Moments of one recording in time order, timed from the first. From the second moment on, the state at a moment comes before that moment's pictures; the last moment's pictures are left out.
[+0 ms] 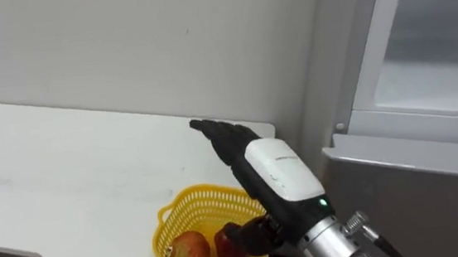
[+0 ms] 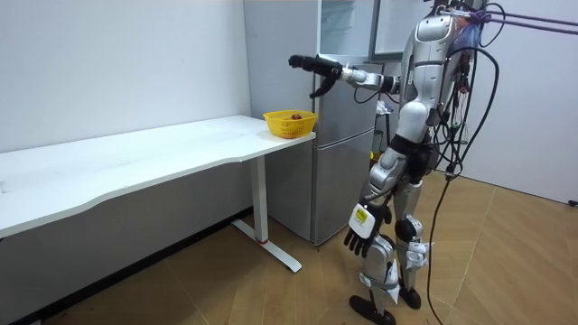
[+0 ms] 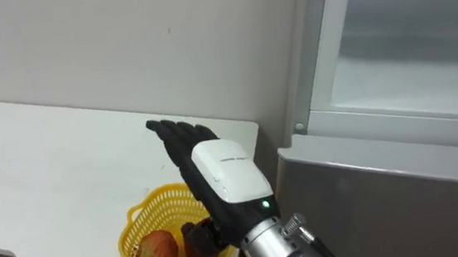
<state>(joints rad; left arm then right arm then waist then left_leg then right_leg) 0.07 0.26 -0.12 1.16 0.36 0.06 -0.13 -0.36 -0.32 0.46 -0.07 -0.62 -0.06 -0.15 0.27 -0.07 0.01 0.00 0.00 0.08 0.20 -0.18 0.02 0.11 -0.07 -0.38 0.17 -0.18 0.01</state>
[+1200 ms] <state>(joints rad) 0.17 0.22 -0.12 1.19 0.34 0.04 -0.10 -0.09 -0.31 0.06 -0.41 -0.41 -0.16 -0.47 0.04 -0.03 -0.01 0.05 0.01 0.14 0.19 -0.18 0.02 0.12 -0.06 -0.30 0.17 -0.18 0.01</state>
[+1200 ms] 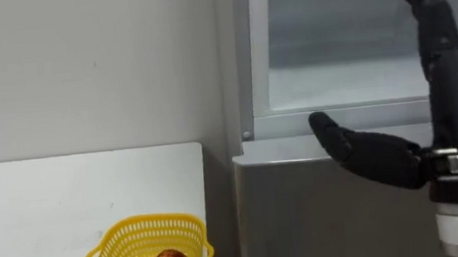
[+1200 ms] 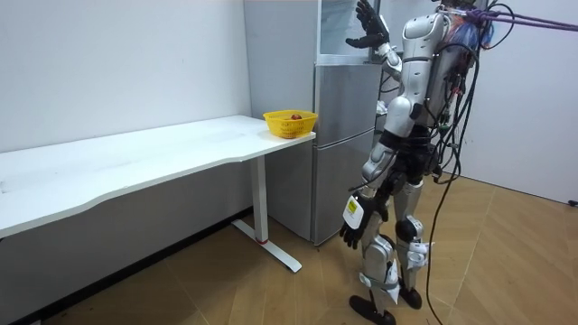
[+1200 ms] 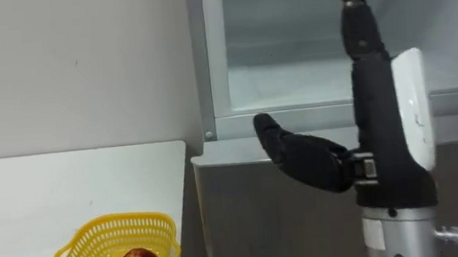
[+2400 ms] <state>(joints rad) 0.21 0.22 -0.10 1.16 0.29 0.04 -0.09 0.14 -0.30 0.02 -0.25 -0.42 -0.18 -0.56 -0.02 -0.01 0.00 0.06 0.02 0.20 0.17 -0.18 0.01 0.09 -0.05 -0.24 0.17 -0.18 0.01</state>
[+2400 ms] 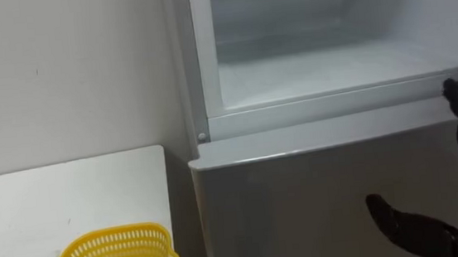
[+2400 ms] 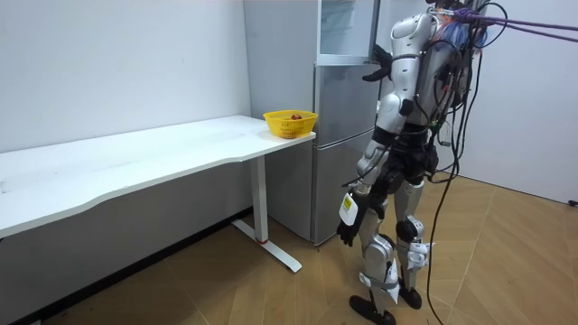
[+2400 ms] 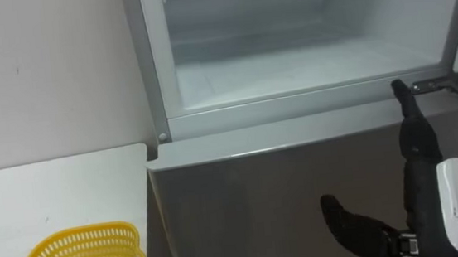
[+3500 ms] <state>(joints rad) 0.21 0.21 -0.10 1.12 0.29 0.06 -0.06 0.23 -0.26 0.10 0.17 -0.32 -0.17 -0.44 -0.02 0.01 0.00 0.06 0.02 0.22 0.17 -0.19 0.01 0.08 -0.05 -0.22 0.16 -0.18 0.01</state>
